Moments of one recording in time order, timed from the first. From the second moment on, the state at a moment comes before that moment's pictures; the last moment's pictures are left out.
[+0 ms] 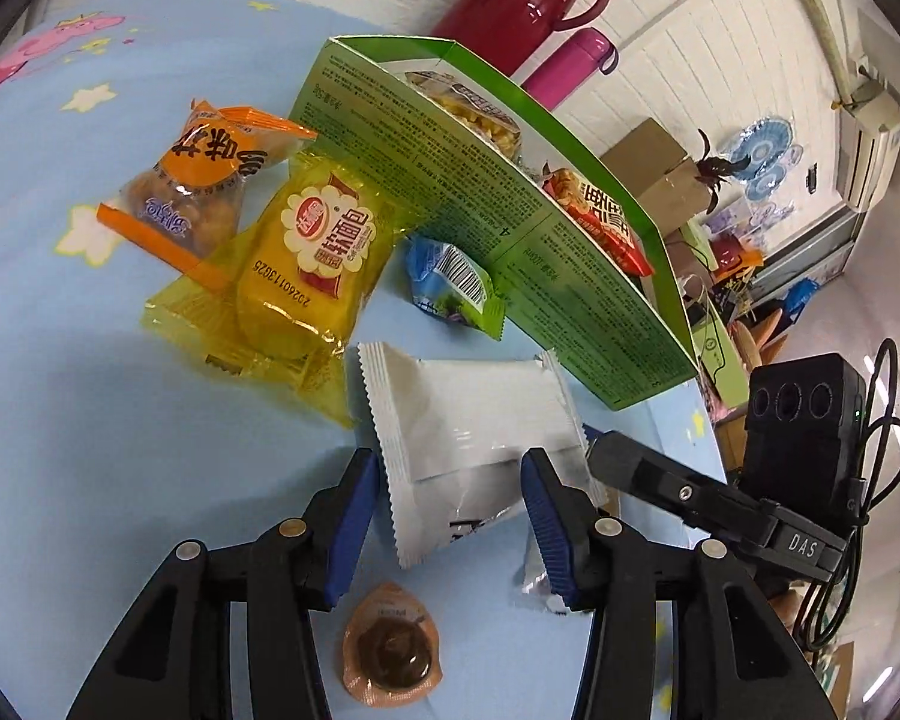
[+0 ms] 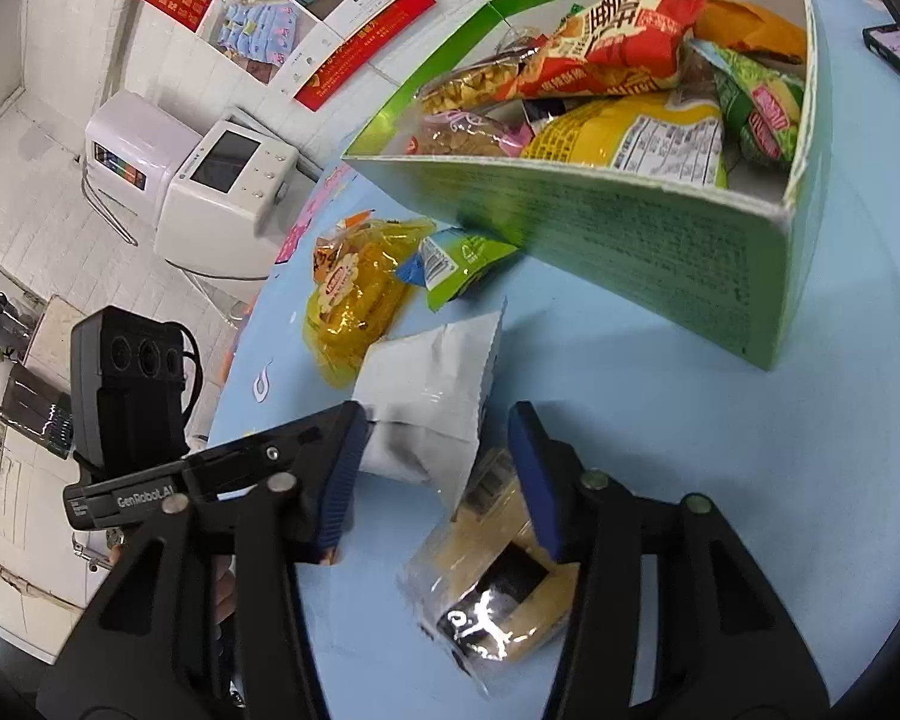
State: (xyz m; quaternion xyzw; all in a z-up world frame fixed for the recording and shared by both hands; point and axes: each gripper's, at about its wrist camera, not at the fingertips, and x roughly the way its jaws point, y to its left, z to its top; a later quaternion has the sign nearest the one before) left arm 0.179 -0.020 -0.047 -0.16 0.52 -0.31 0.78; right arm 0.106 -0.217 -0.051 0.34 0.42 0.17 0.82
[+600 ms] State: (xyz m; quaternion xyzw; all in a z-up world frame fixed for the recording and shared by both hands) left arm 0.163 -0.045 0.013 -0.13 0.47 -0.34 0.80; right arm 0.087 -0.218 0.002 0.30 0.36 0.17 0.87
